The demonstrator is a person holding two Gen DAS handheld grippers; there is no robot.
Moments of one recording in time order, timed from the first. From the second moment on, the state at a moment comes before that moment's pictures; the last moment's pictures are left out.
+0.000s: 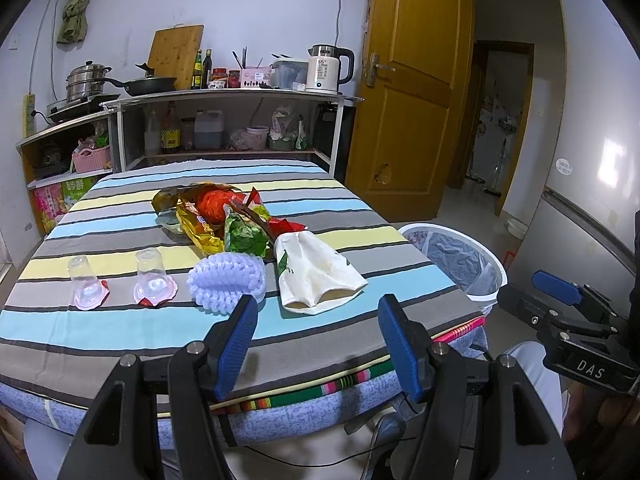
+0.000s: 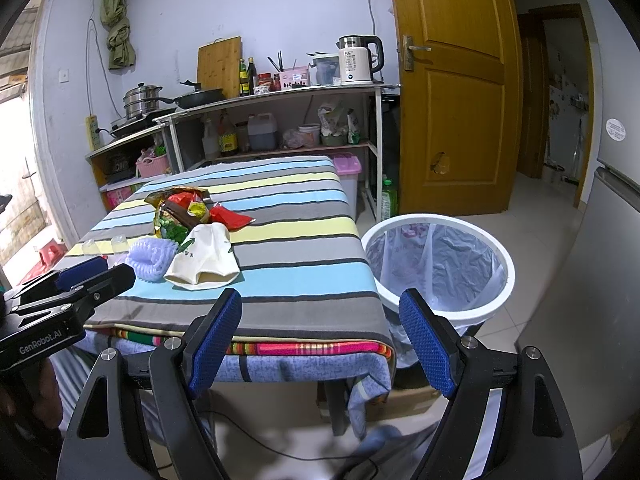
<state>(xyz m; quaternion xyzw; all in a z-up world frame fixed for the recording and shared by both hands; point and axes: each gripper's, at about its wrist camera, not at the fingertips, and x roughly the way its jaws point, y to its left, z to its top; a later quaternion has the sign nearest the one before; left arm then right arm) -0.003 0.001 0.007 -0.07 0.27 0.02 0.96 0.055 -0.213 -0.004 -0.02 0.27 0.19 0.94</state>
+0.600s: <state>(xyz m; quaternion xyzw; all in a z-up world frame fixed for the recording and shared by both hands) -0.005 0.002 0.009 -0.07 0.26 0.02 0.96 0.055 -0.213 -0.003 -0.02 0.27 0.19 0.94</state>
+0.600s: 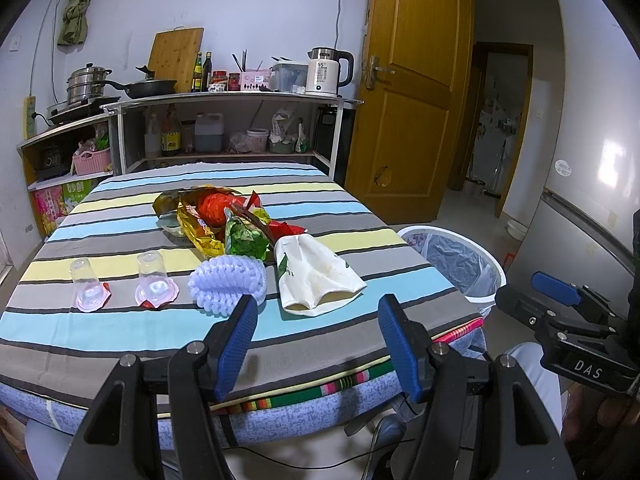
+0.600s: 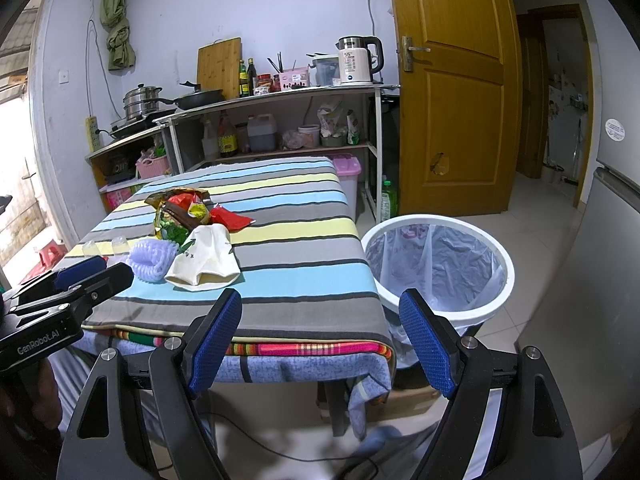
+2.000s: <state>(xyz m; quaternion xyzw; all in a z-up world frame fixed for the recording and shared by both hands) 0.000 0.025 0.005 -0.09 0.27 0.03 0.96 0.071 -0.191 -0.010 -0.03 0.28 0.22 0.93</state>
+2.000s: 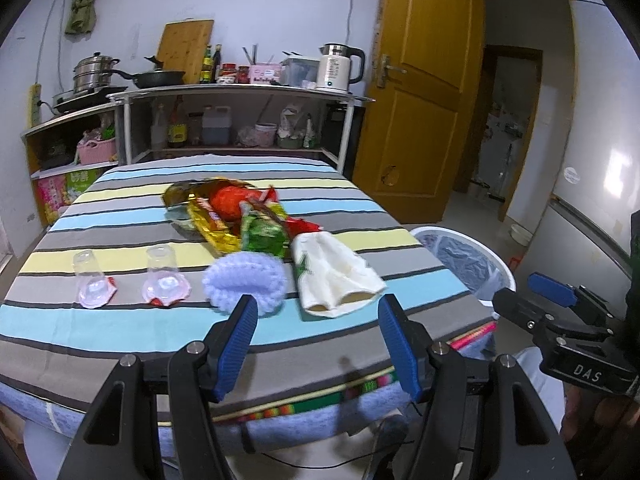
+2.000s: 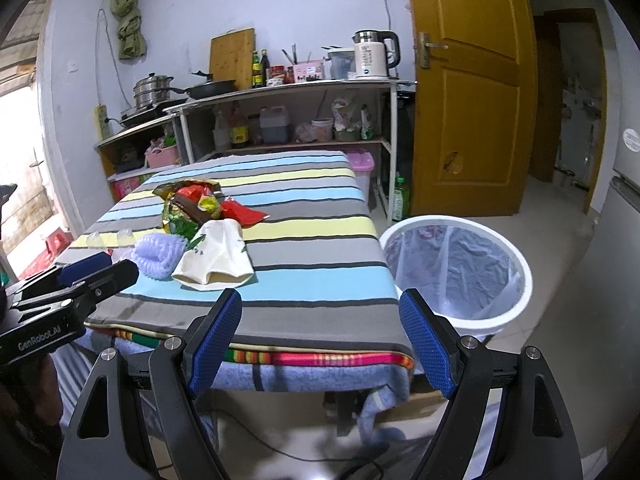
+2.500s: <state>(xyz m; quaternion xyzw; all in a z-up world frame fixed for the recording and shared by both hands) 0.006 0.115 -0.004 -0.11 0.26 0.14 0.95 0.108 -0.141 -0.021 -0.05 0.30 0.28 0.91</state>
